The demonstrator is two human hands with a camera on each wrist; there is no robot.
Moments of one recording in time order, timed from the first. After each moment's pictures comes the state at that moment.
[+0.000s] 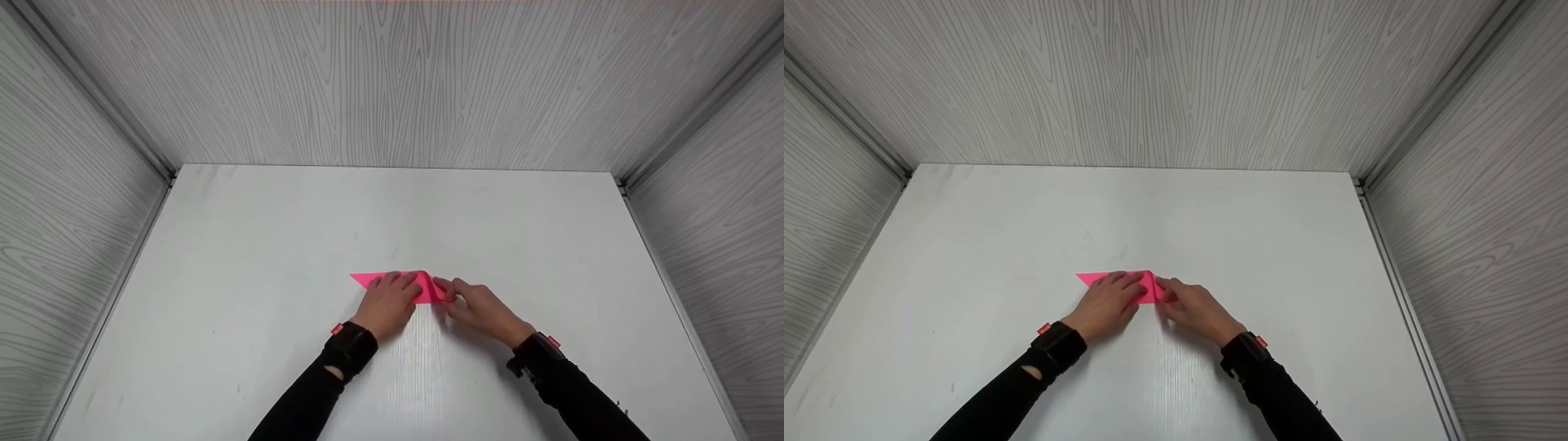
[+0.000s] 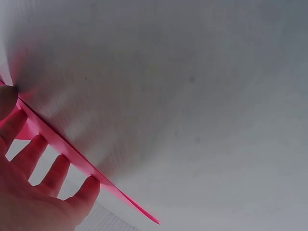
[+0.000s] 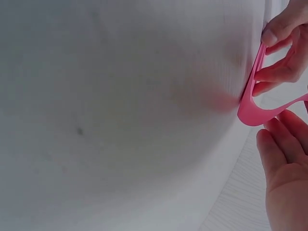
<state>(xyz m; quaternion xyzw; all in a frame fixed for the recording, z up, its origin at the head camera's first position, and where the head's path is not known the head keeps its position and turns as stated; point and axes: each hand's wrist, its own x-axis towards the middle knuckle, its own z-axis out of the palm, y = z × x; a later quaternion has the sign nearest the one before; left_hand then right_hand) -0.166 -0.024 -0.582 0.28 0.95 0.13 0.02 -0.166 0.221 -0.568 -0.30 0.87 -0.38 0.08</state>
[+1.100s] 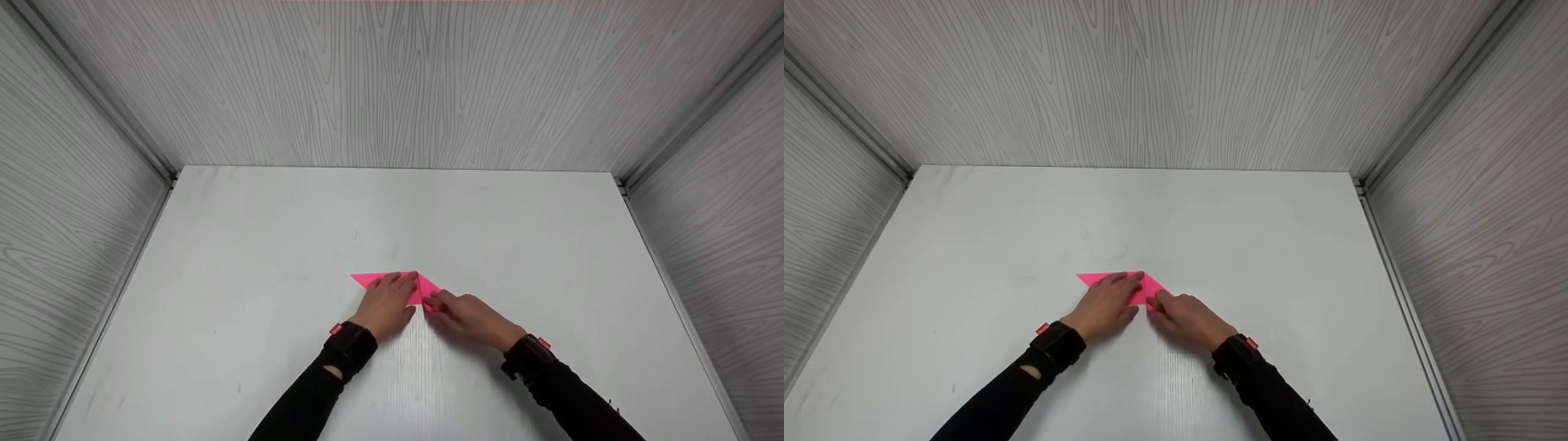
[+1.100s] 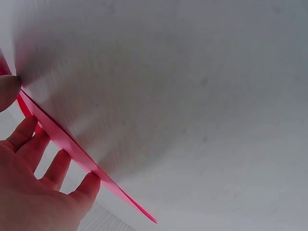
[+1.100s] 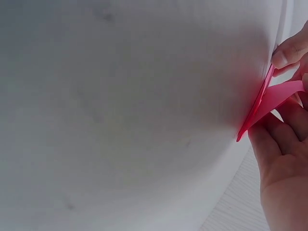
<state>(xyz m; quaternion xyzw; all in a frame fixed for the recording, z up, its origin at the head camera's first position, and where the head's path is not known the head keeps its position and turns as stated) -0.167 -0.027 -0.578 0.26 0.95 0.15 0.06 -0.159 0.207 -0.574 -0.39 0.87 -0.29 0.06</state>
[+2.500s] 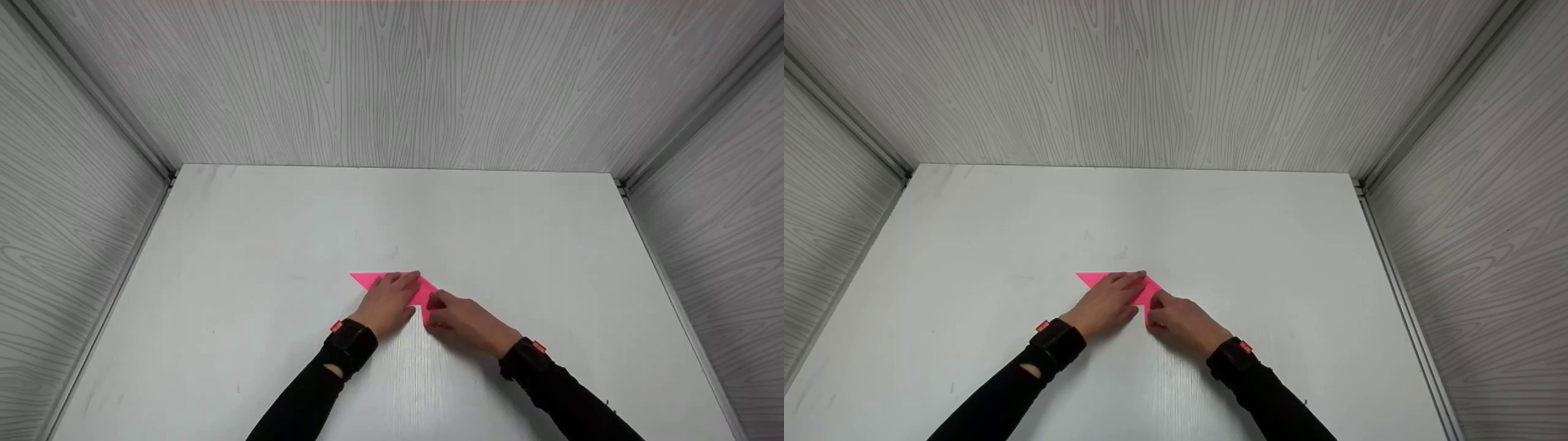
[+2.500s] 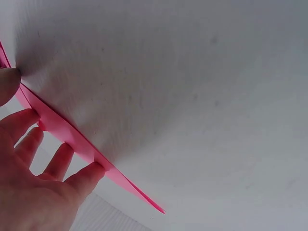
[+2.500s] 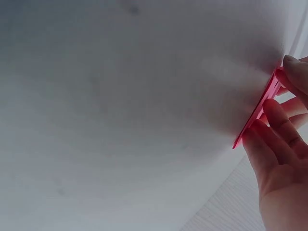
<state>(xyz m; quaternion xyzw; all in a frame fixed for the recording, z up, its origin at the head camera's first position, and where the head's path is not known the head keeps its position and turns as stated) -0.170 -0.027 -0.572 0.29 0.95 0.12 0.07 -0.152 0.203 -0.575 -0.44 0.87 -0.21 0.03</state>
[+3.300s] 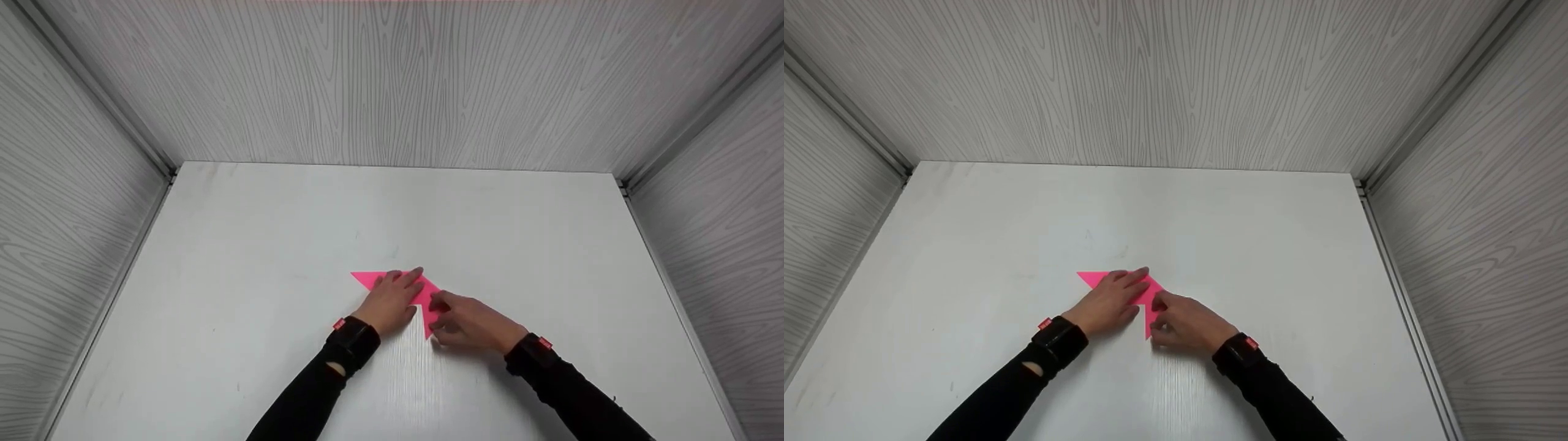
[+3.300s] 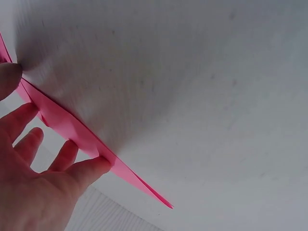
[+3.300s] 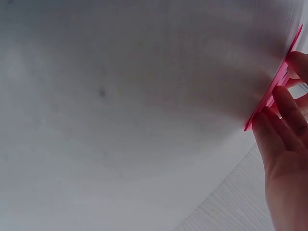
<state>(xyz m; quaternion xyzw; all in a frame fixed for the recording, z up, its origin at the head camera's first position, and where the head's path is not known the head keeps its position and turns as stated) -0.171 -0.024 -0.572 0.29 0.94 0.13 0.09 -0.156 0.211 -0.571 -0.44 0.87 -0.21 0.09</state>
